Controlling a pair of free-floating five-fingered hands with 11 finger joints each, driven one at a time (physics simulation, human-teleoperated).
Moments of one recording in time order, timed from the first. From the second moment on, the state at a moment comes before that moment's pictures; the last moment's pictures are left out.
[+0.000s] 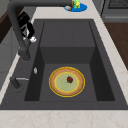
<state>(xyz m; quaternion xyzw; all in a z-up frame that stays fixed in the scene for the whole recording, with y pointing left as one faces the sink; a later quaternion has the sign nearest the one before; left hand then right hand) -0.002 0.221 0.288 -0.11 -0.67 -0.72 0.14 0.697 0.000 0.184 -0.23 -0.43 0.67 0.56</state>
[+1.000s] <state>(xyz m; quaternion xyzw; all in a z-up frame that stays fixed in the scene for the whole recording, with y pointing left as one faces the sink) -0.002 0.221 0.288 -0.11 -0.67 -0.72 0.14 0.696 0.004 0.185 -0.25 -0.42 0.66 0.58</state>
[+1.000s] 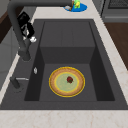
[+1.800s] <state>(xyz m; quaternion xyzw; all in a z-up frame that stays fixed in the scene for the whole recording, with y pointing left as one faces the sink) -0.002 0.221 0.288 -0.11 -0.67 -0.72 0.14 0.690 0.012 0.187 -0.29 -0.40 0.65 0.57</state>
